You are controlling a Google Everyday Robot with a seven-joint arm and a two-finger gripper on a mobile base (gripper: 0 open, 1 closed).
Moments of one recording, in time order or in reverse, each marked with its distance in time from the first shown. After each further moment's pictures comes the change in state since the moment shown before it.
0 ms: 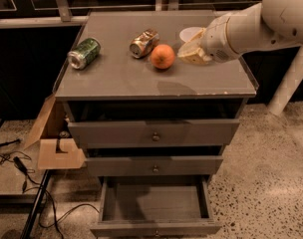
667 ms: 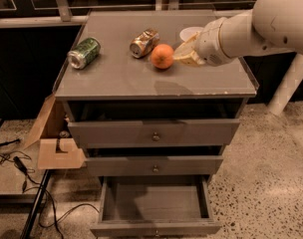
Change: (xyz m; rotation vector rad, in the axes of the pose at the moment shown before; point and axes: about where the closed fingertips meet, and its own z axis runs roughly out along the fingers) arm -0.003 0.006 0.011 0.021 -0.008 -0.020
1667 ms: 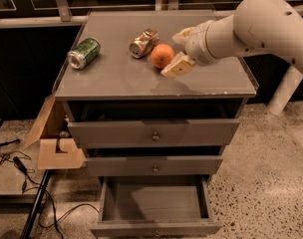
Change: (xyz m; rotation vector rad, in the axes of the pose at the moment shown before) arm 0.001 -0.012 0.037 0.028 0.000 -0.019
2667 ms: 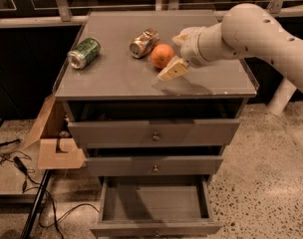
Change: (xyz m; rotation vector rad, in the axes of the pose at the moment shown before) arm 0.020 -0.010 0.040 -0.009 0.010 0.068
